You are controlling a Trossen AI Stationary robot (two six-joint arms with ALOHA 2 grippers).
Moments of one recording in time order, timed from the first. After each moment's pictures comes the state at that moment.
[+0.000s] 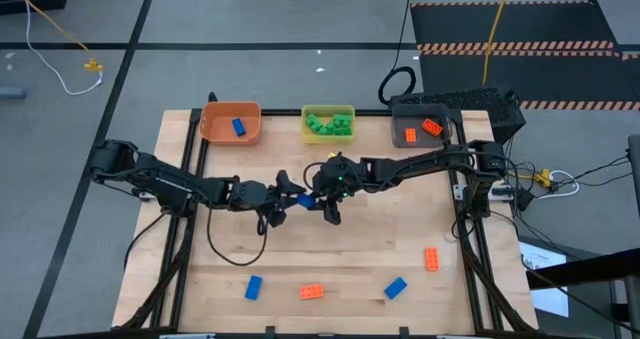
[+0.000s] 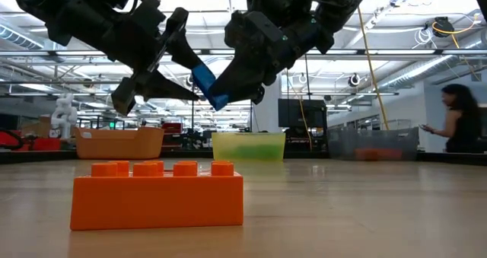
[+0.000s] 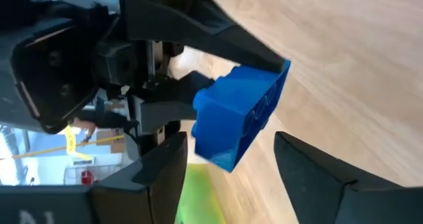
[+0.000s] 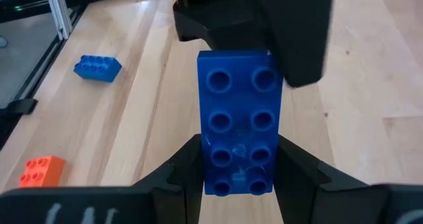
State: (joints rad) left arm -0.13 1.37 0.53 0.40 -0.32 1.15; right arm -0.07 1.83 1.11 0.08 -0.29 0.12
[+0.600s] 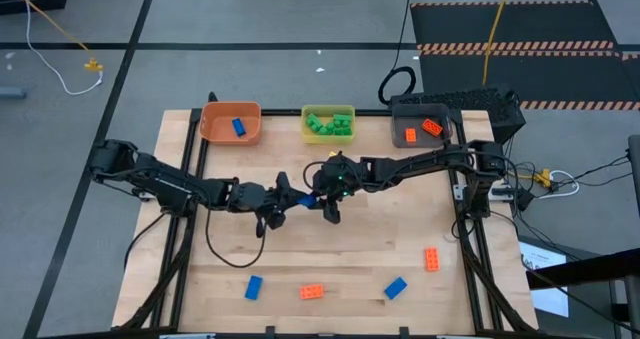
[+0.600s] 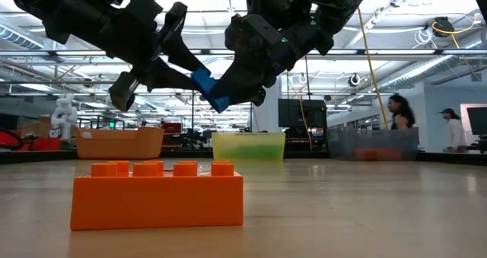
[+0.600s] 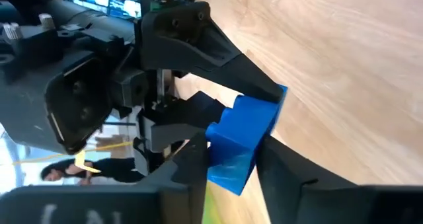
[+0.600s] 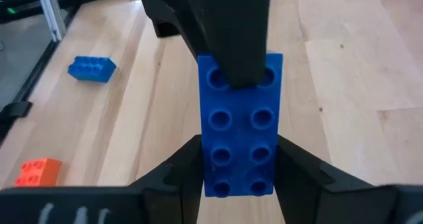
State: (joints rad) left arm -0.15 1.37 0.53 0.42 -0.31 1.14; right arm -0.08 1.83 1.11 0.09 -0.29 0.14
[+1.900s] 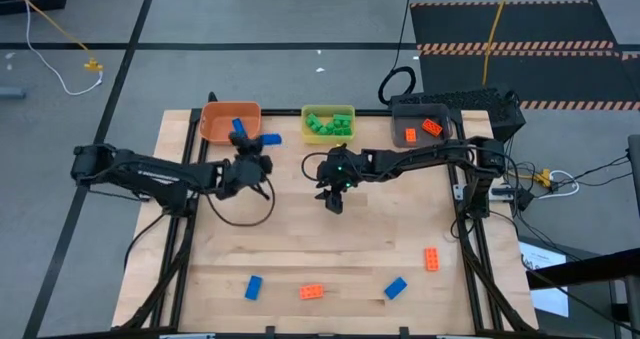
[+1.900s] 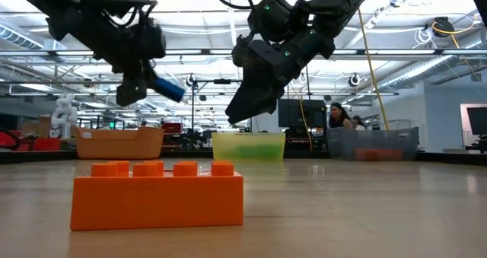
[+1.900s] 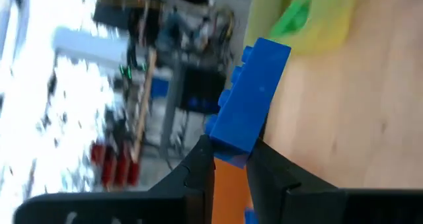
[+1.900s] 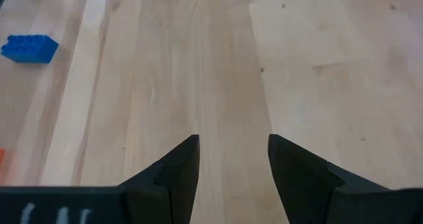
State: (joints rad) left arm 0.05 1.18 0.53 0.03 -1.05 0.65; right arm -0.15 1.83 1.11 -0.05 -0.24 0.11
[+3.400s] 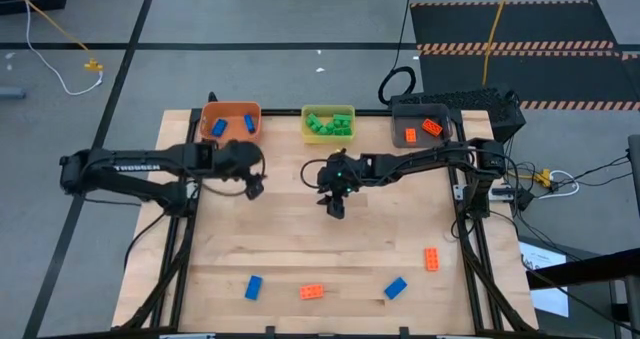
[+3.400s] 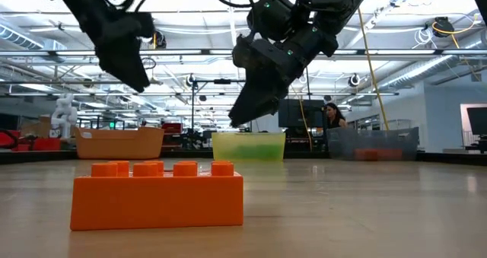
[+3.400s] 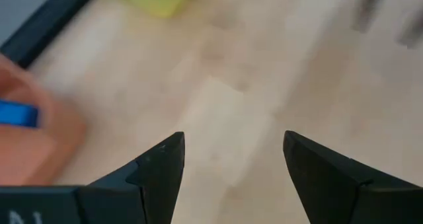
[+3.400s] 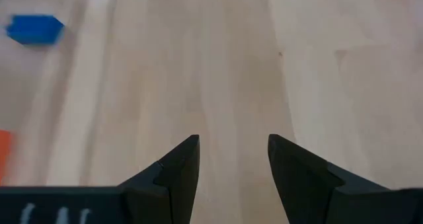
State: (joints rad) left arm 0.17 1.03 0.76 -0.65 -0.21 -0.30; right arm -0.12 1.83 1.11 -0.09 -0.23 0.11
